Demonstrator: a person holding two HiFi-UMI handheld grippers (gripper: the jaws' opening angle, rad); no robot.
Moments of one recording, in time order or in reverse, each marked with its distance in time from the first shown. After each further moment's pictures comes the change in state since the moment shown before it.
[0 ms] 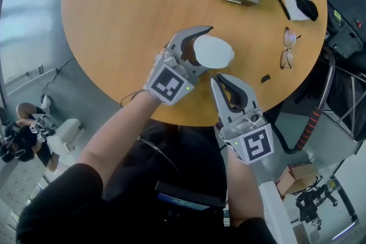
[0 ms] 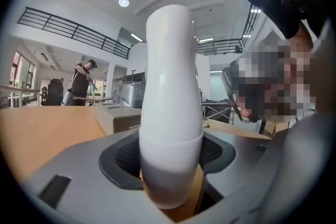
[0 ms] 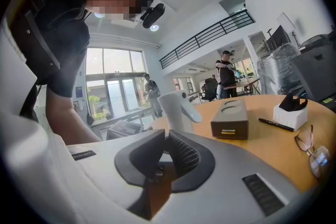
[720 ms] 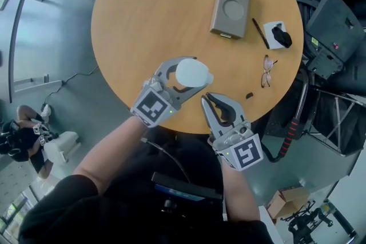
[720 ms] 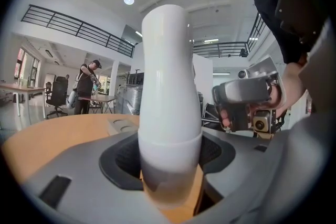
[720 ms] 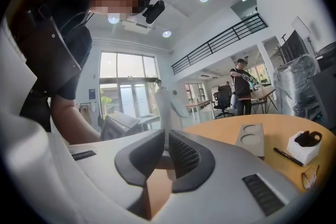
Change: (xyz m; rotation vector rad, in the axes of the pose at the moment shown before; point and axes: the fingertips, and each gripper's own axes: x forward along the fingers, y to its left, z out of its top) left arm -0.089 -0.008 0.137 -0.052 0.044 0.024; right arm -0.024 0.069 0.123 -0.050 -0.060 0.122
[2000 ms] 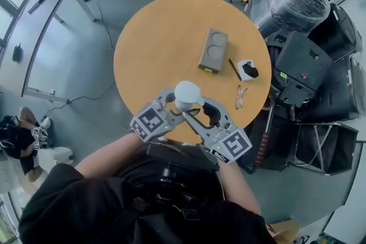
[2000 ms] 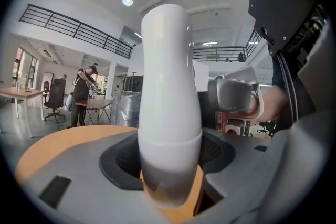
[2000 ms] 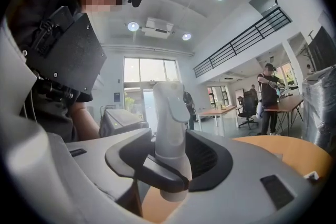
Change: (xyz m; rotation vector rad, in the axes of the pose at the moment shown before) left arm -0.102 -0.131 0.198 -0.019 0.001 -0.018; right arm -0.072 0.128 0.197 -0.073 -0.036 0.259
